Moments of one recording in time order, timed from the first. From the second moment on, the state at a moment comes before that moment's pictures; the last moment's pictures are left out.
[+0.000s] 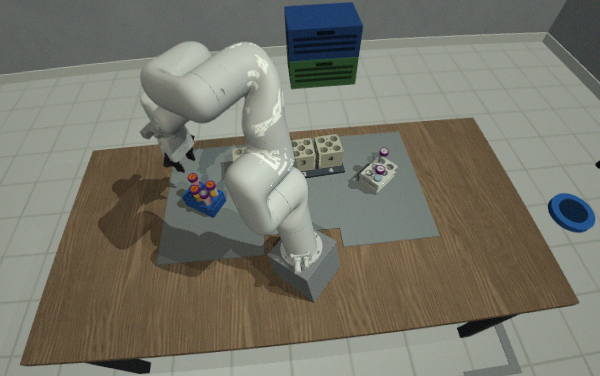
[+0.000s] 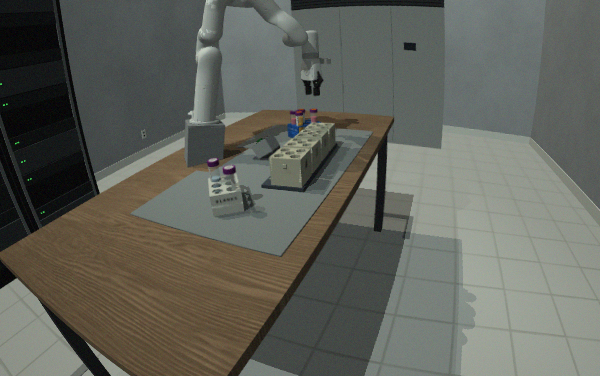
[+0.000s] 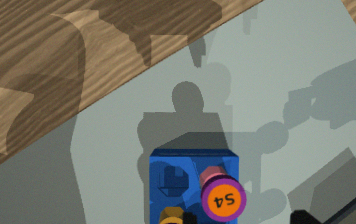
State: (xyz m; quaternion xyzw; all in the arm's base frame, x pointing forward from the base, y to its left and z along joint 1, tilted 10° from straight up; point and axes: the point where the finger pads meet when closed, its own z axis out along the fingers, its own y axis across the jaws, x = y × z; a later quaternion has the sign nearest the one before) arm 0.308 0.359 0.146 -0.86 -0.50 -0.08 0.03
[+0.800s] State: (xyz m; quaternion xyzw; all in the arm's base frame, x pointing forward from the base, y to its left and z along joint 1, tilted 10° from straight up) arm 0.313 0.365 0.104 -0.86 -0.50 -0.08 0.03
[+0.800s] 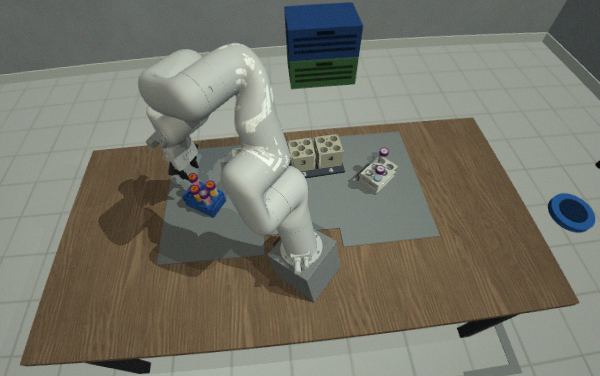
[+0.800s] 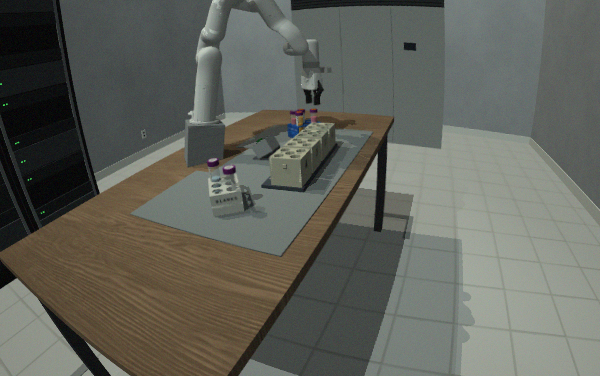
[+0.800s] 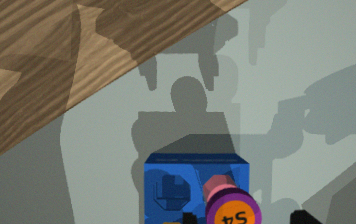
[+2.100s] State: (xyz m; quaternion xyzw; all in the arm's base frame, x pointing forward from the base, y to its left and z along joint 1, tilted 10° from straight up) arm 0.318 0.370 0.069 -0.86 -0.50 -0.09 0.03
